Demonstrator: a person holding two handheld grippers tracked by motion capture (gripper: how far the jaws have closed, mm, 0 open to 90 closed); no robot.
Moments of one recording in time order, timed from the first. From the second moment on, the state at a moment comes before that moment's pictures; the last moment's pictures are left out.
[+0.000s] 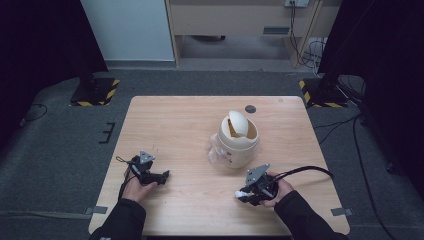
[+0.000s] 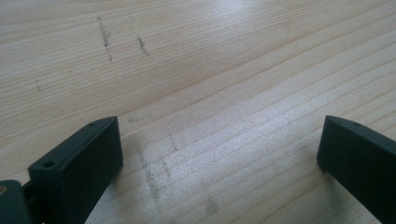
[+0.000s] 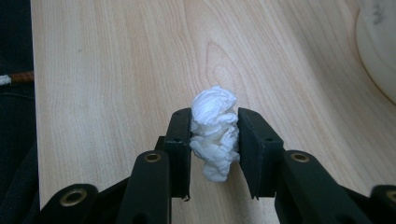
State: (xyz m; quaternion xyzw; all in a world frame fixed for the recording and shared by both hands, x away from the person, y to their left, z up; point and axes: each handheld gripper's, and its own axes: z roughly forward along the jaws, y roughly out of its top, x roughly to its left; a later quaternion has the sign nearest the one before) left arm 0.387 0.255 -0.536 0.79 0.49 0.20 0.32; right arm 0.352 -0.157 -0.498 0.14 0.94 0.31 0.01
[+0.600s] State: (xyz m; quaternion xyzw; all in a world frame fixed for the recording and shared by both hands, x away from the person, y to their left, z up) left arm 0.387 0.255 -0.536 0.79 0.49 0.20 0.32; right arm 0.356 -0.174 -0.474 0.17 0.91 0.39 0.02
